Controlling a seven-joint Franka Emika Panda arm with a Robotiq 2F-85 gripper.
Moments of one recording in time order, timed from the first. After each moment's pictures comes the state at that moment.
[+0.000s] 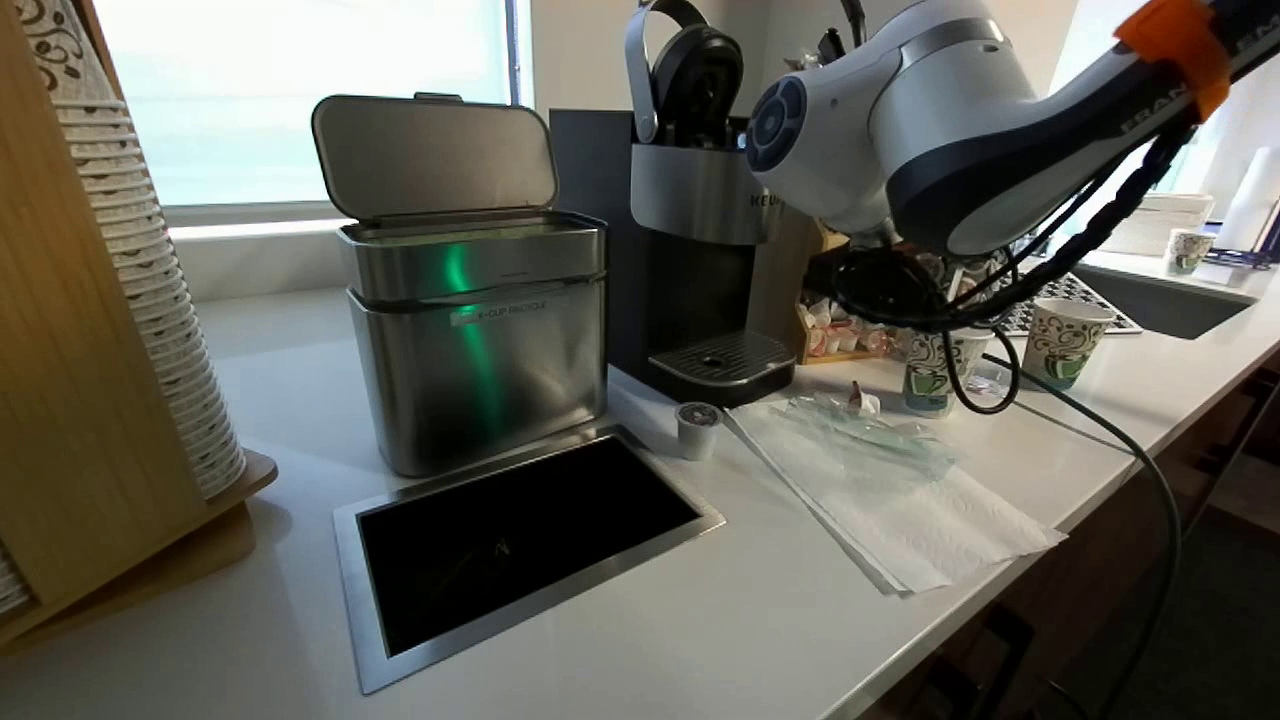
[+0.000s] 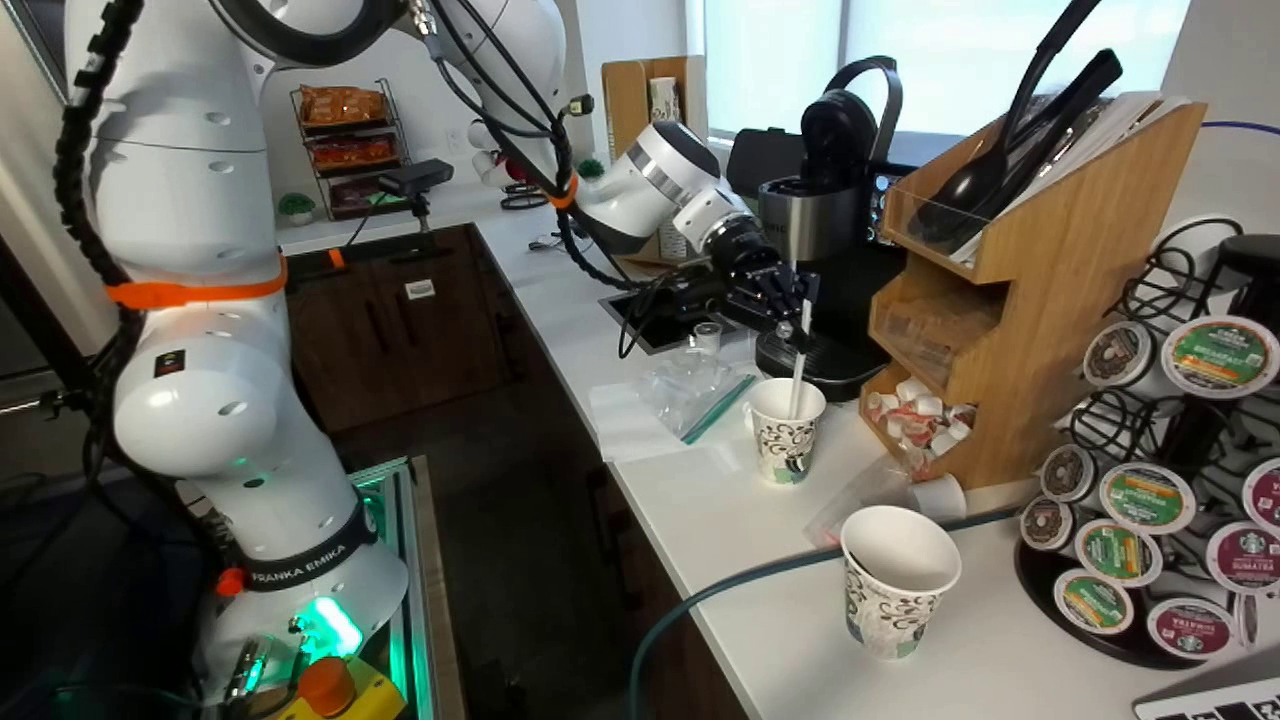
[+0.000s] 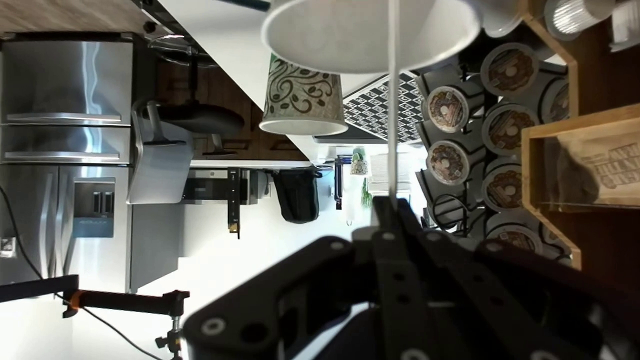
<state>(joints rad) 0.10 0.25 0.07 -2.03 -1.17 1.64 2.33</state>
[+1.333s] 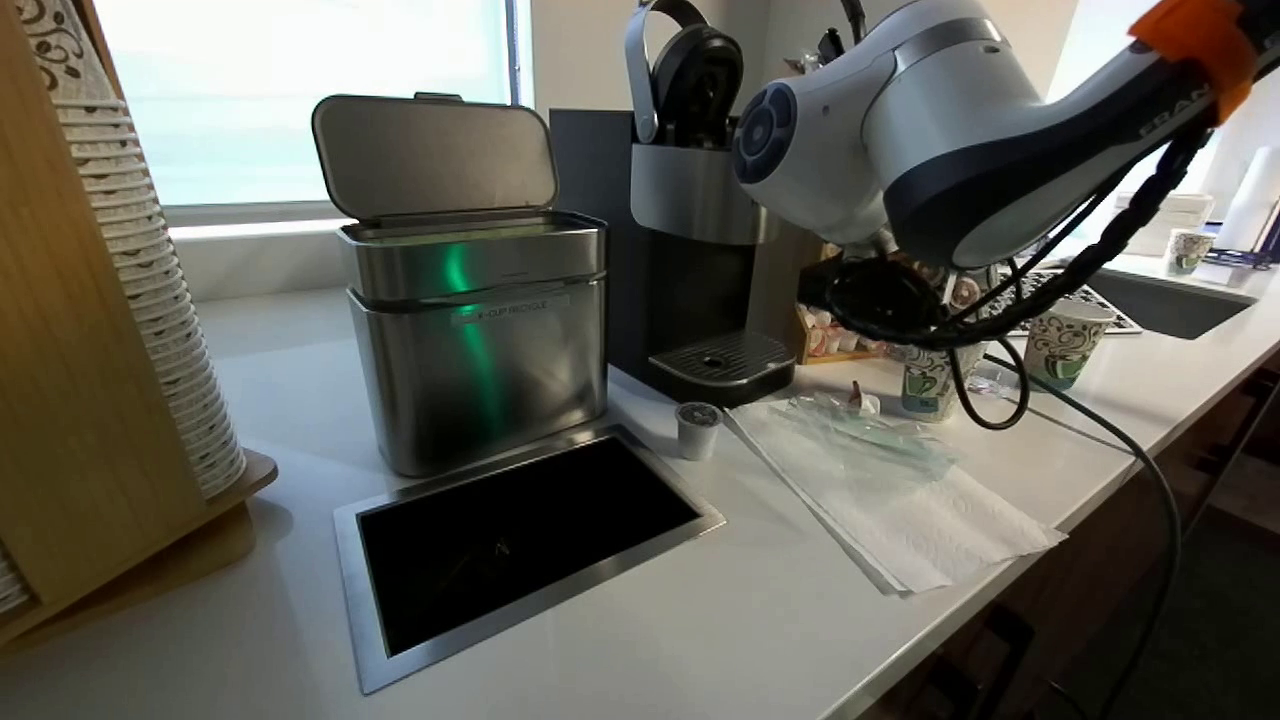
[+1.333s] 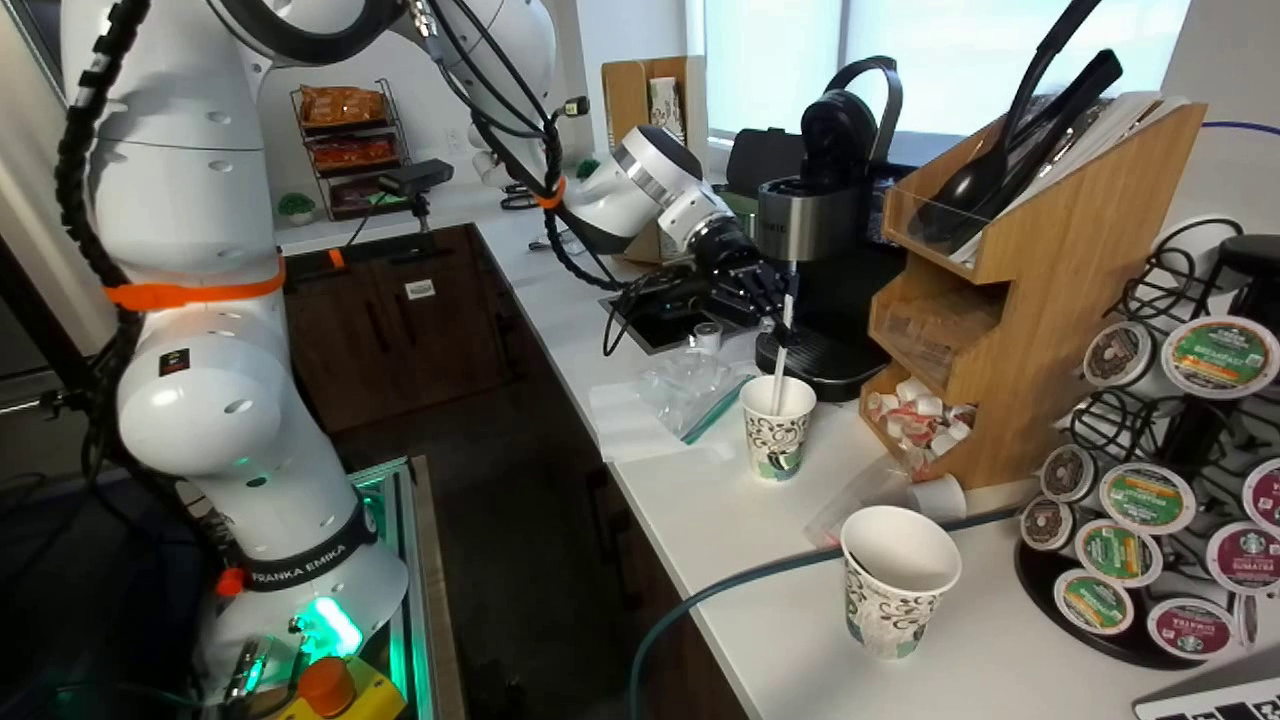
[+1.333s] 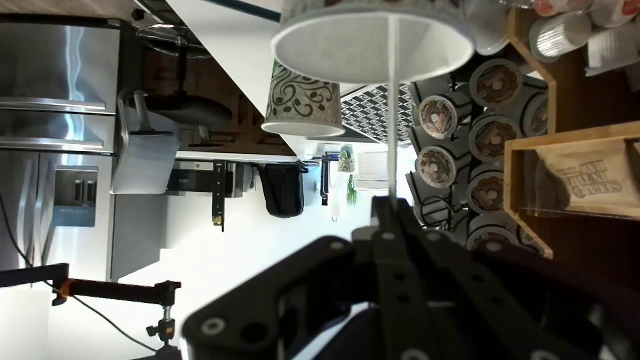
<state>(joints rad) 0.13 0.24 0.09 -2.06 -1.17 1.62 2.32</state>
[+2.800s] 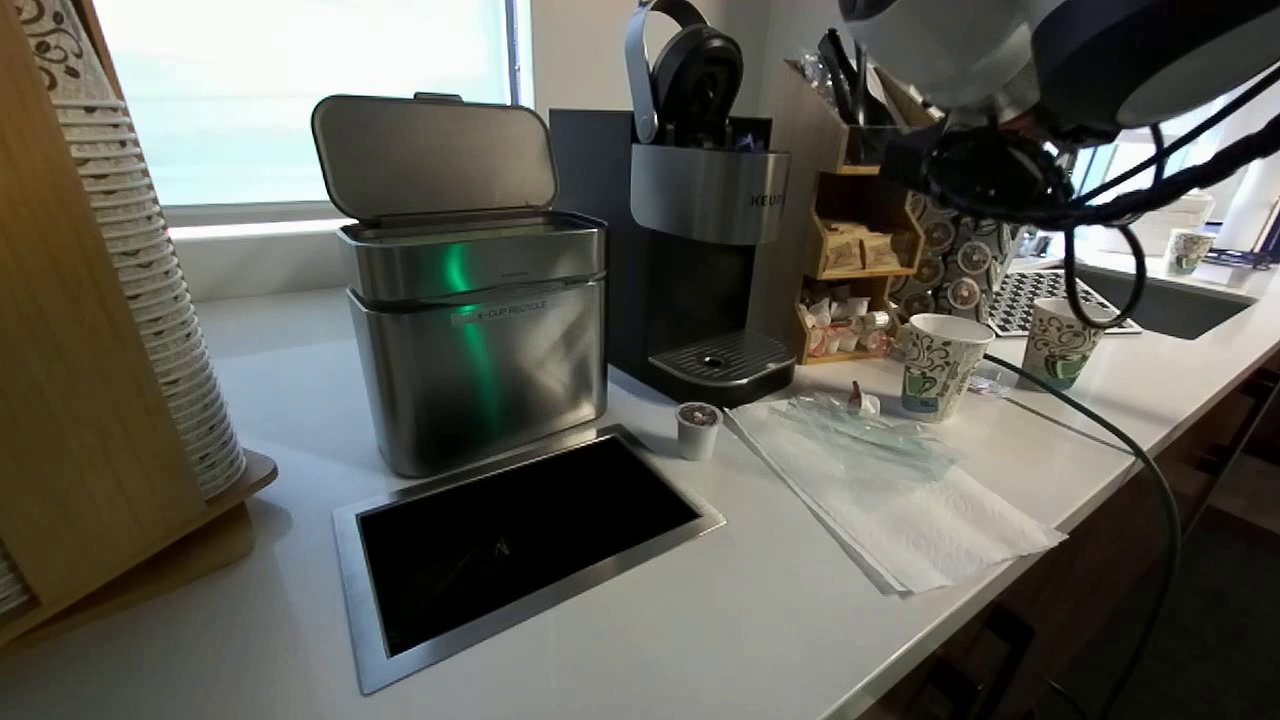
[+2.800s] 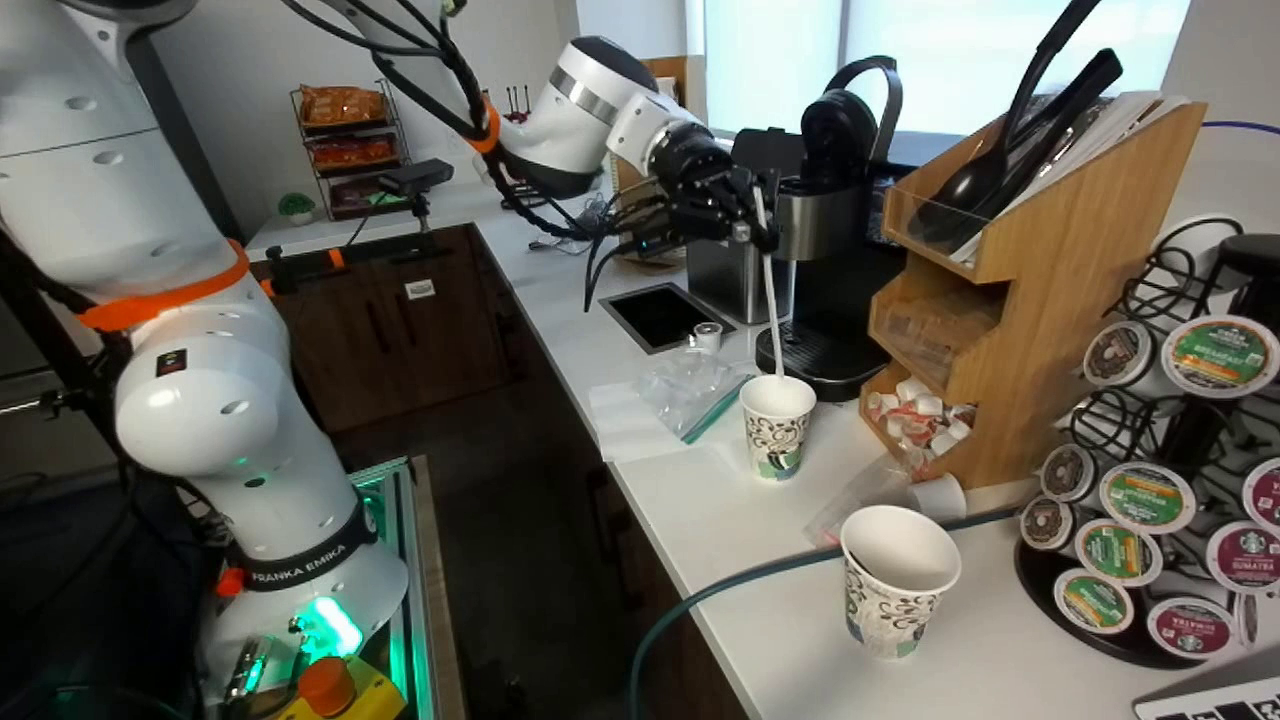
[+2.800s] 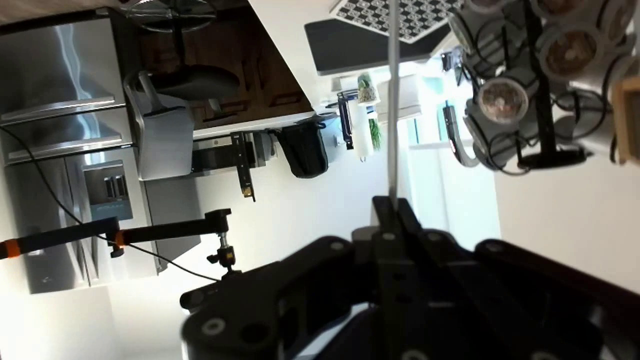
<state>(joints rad) 0.11 -0.09 0.10 -2.20 -1.23 1.53 2.35</state>
